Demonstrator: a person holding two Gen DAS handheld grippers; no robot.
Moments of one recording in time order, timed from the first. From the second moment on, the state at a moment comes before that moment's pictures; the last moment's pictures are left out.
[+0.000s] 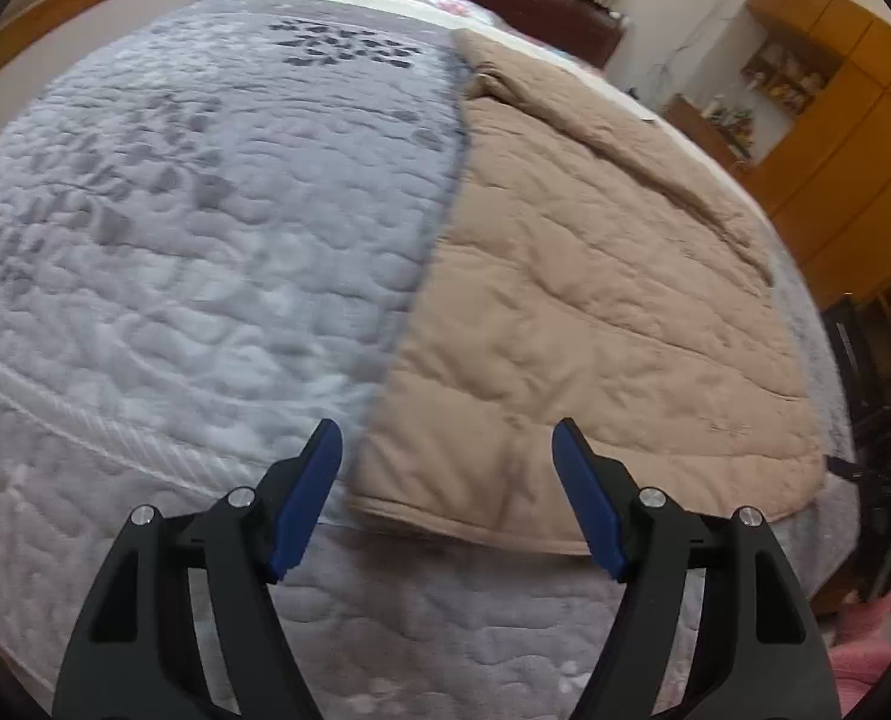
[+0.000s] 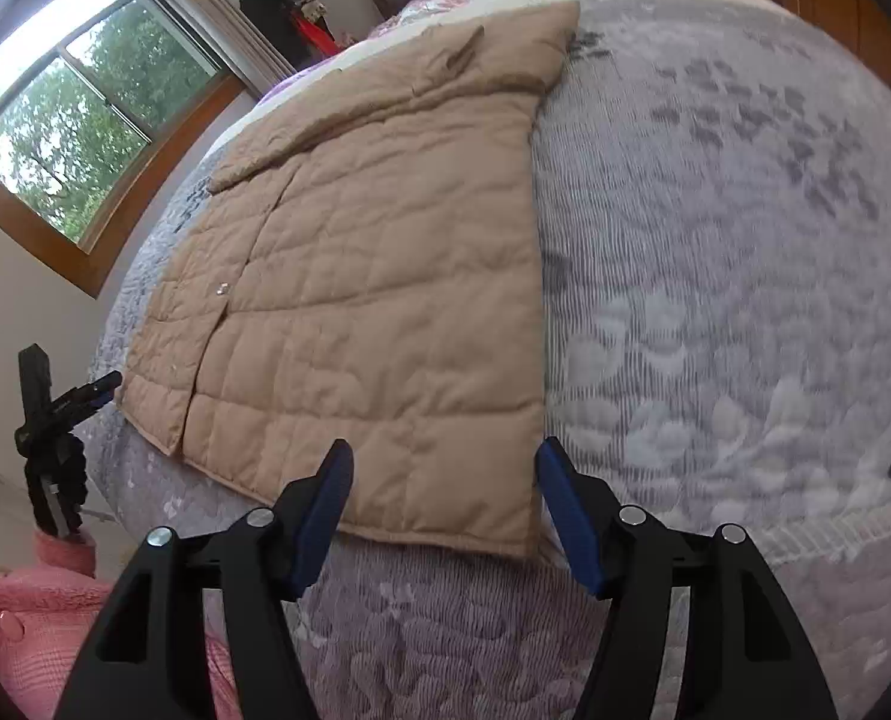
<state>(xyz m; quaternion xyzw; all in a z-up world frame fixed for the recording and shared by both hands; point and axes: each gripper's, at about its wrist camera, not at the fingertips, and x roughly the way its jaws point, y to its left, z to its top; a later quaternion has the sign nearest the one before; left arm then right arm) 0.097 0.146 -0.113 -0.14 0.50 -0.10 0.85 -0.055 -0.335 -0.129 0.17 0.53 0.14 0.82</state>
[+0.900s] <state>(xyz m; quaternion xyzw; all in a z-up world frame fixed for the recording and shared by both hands) 0.073 0.129 -0.111 -0.15 0.49 -0.12 0.85 -0.078 -0.338 -0.129 0.16 0.50 0.14 0.84</state>
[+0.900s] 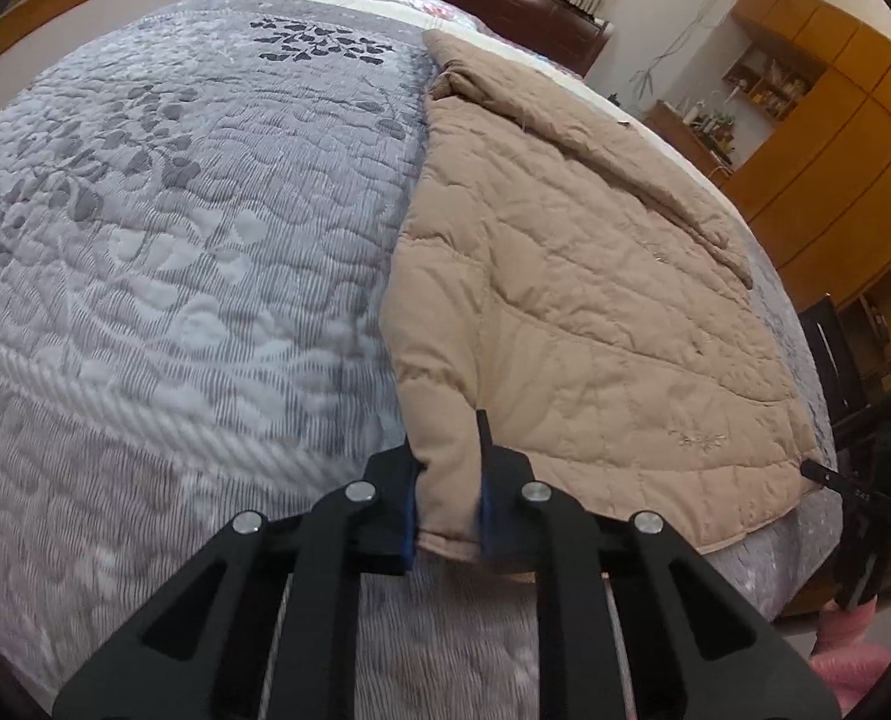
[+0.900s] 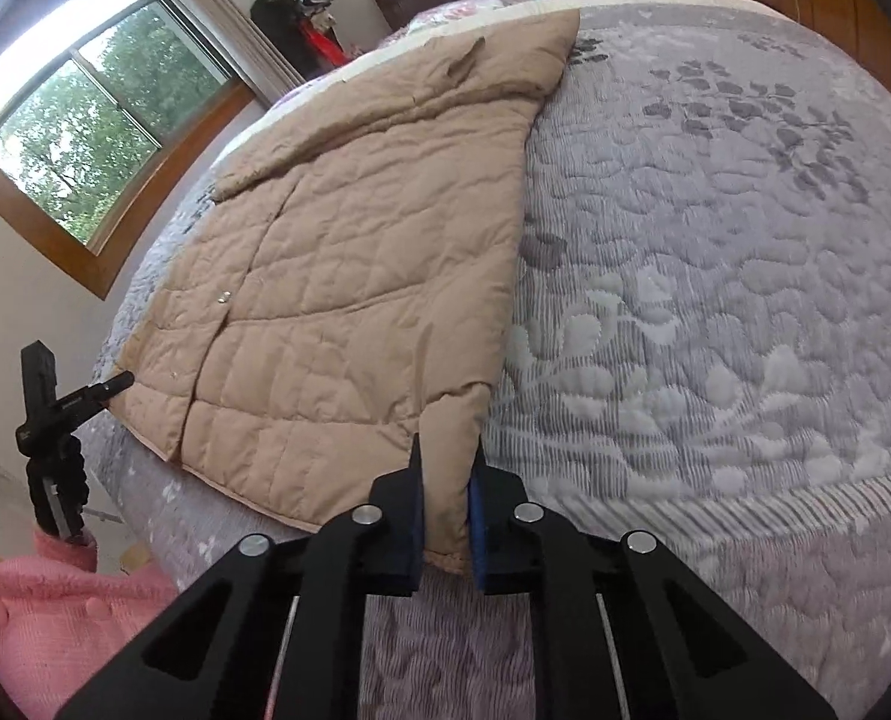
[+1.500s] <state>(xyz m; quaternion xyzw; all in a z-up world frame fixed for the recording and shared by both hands) 0.058 0.129 -0.089 -0.15 0.46 -0.16 0.86 -0.087 -0.355 -0.117 0.18 0.49 0.15 0.84</state>
